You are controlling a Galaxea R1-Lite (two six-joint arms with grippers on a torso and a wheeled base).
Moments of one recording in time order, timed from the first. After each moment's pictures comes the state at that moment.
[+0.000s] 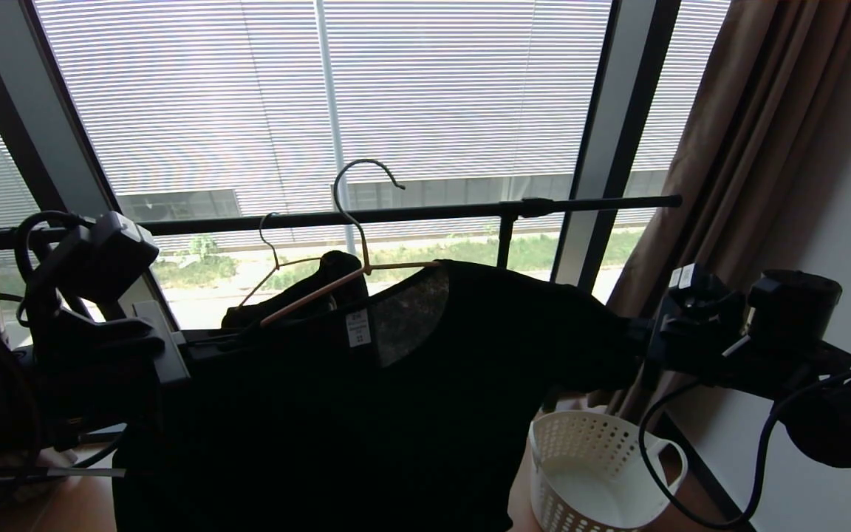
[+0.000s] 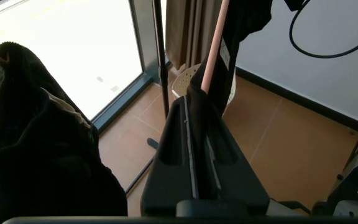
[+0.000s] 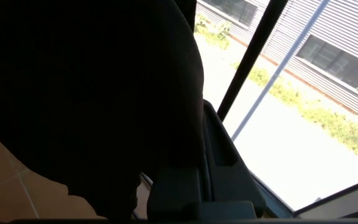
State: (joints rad) left arm -0.30 1.30 -0.62 -0.38 -0.52 0.19; right arm 0.06 1.97 -0.61 -1.12 0.83 -0.28
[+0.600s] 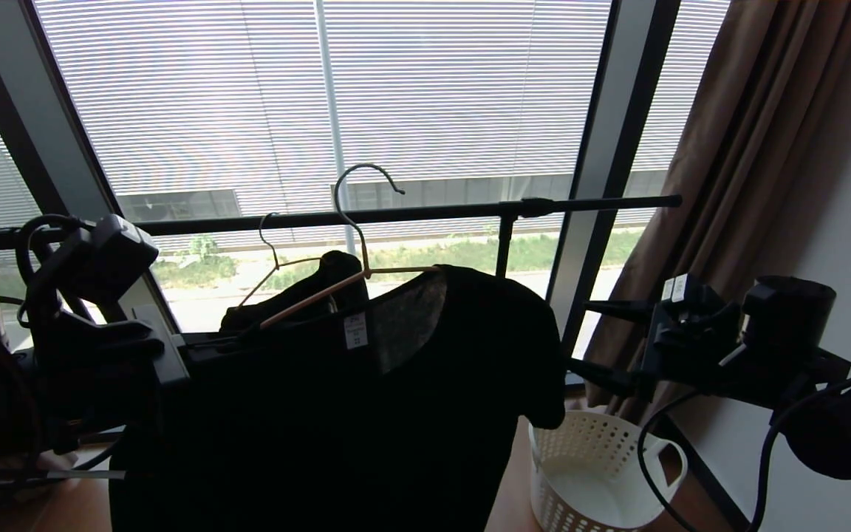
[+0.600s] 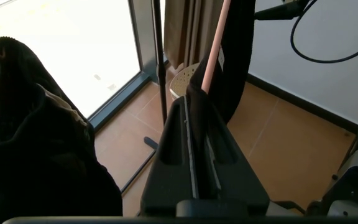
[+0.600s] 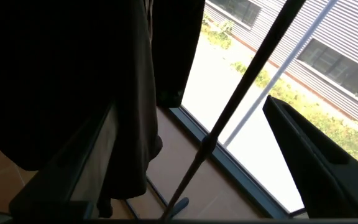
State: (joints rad) left arm -0.30 1.30 -0.61 -0.38 -0.51 0.16; right arm 0.11 1.95 -0.58 -1.12 0.83 -0.34
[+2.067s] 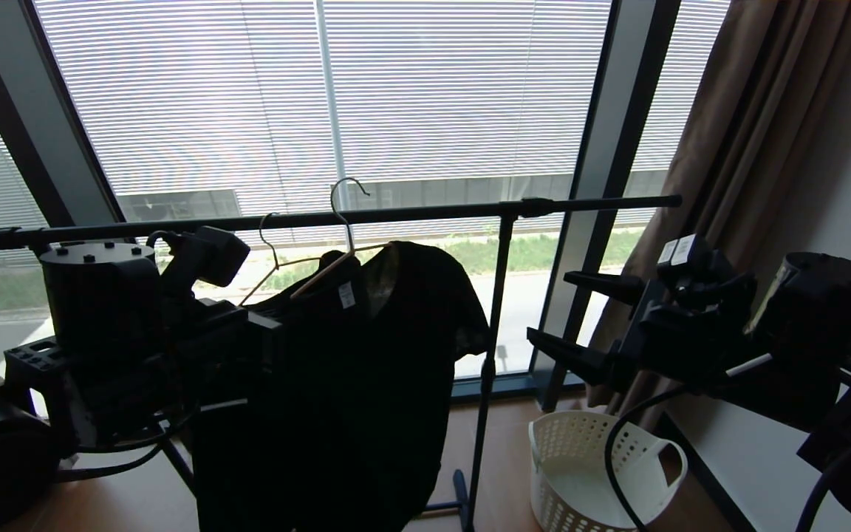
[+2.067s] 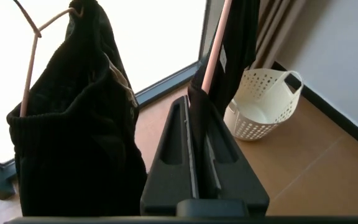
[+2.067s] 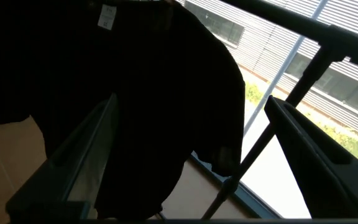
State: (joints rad) left arm -0.35 1.63 -0.62 -0.73 -0.07 0.05; right arm 0.38 1.74 -0.54 -1.12 0.50 -0.16
